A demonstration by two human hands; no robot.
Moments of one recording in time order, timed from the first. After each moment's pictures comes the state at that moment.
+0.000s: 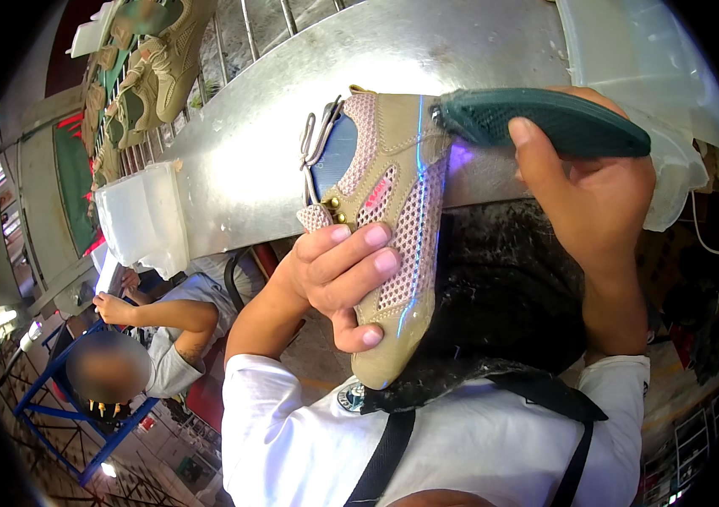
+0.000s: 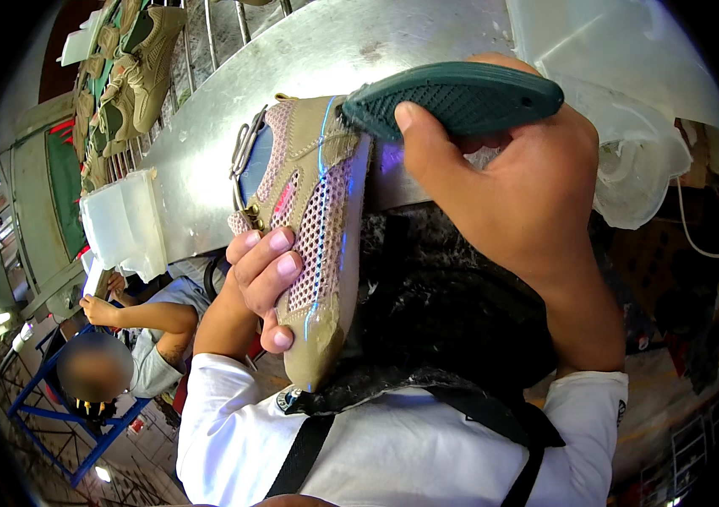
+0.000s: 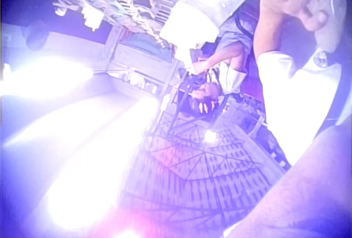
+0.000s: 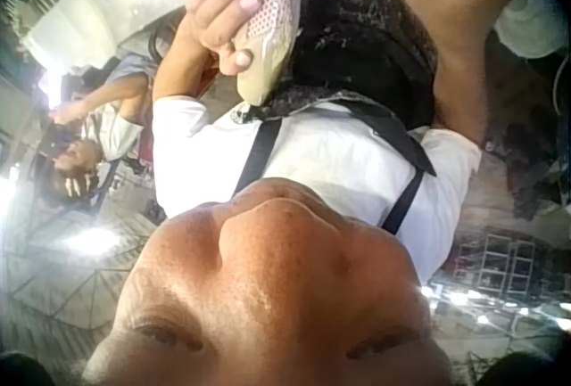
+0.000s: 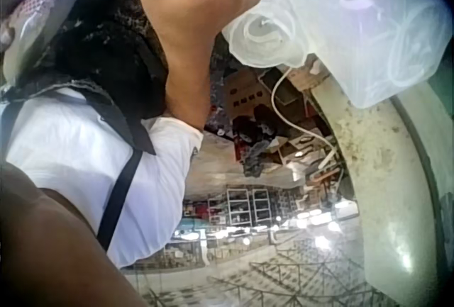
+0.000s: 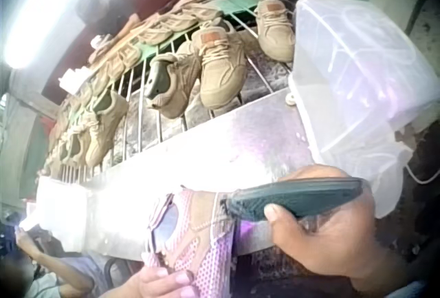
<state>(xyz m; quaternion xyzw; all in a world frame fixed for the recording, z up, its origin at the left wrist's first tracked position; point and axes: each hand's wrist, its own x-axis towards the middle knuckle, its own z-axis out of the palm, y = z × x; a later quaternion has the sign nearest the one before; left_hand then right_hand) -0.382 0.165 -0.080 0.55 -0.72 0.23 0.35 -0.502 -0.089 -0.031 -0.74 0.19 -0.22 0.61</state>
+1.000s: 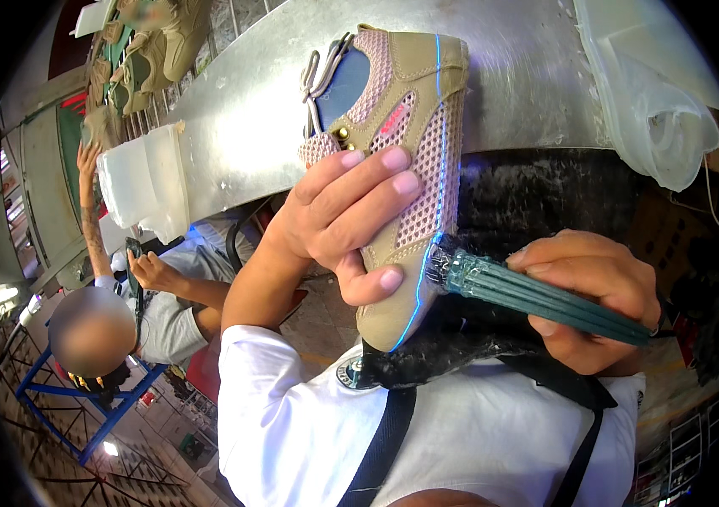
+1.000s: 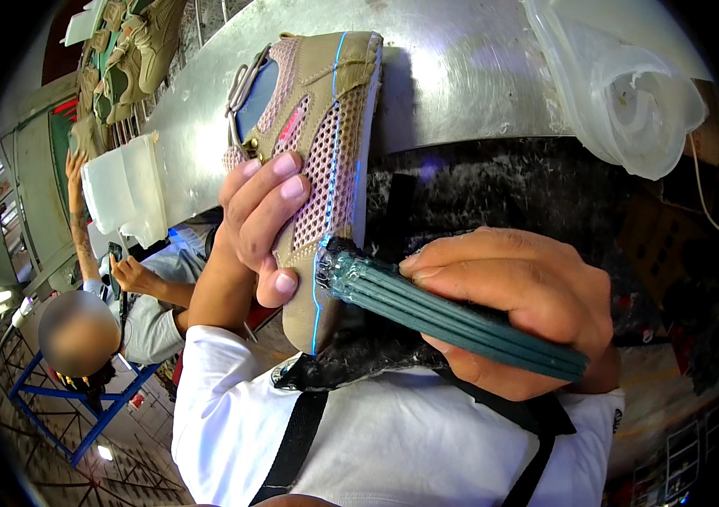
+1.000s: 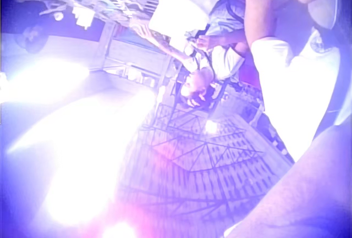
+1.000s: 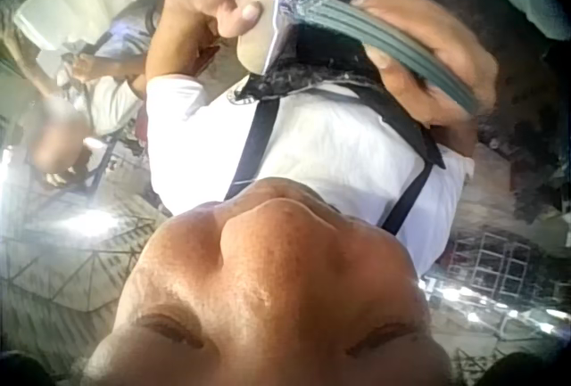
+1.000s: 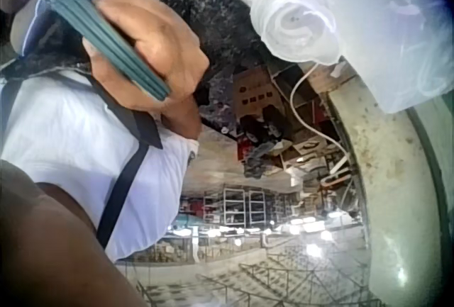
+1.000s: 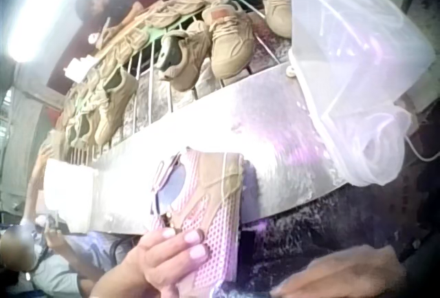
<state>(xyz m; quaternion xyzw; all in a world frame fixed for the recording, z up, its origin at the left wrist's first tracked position) -0.376 0.167 -0.041 0.58 -0.76 0.13 0.26 -0.579 -0.059 -0.014 -0.71 -0.06 -0.23 0.66</state>
